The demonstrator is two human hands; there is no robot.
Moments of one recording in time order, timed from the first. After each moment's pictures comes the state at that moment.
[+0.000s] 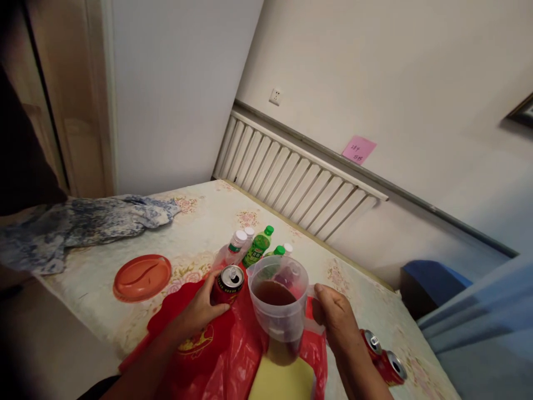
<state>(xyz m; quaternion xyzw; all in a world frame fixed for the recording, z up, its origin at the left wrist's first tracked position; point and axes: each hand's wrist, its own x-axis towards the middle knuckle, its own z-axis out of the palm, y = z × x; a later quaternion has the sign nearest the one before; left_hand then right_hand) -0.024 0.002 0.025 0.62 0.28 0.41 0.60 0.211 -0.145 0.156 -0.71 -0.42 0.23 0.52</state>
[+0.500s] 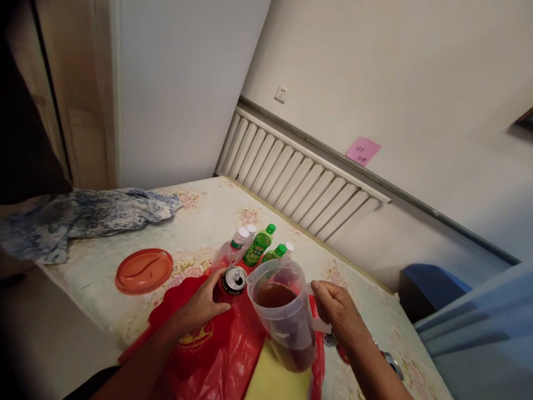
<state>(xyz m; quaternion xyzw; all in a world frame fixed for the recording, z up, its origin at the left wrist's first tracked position) -0.024 0.002 0.021 0.63 0.27 0.43 0.58 0.211 -0.142 0.179 -0.74 -0.48 0.24 0.40</state>
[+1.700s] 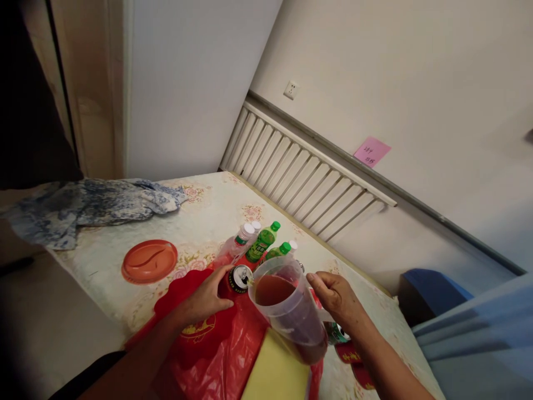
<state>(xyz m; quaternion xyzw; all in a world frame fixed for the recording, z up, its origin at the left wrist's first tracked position) -0.024 0.005 0.009 0.68 0.26 0.42 0.54 0.213 -0.120 0.197 -0.76 -0.56 0.18 0.27</state>
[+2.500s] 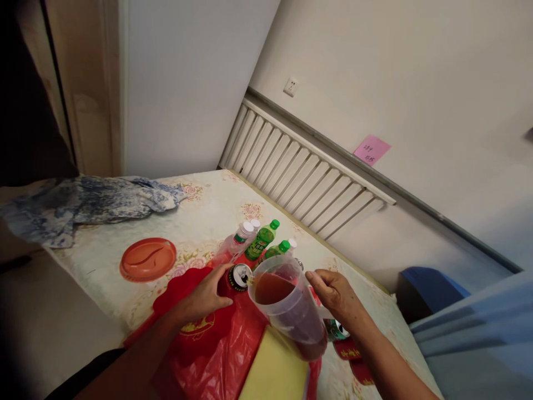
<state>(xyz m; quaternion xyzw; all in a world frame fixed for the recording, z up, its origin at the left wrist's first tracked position) -0.023 0.007 0.012 0.75 0.31 0.34 0.48 0.213 -0.119 0.202 -0.77 -0.58 0.17 0.21</state>
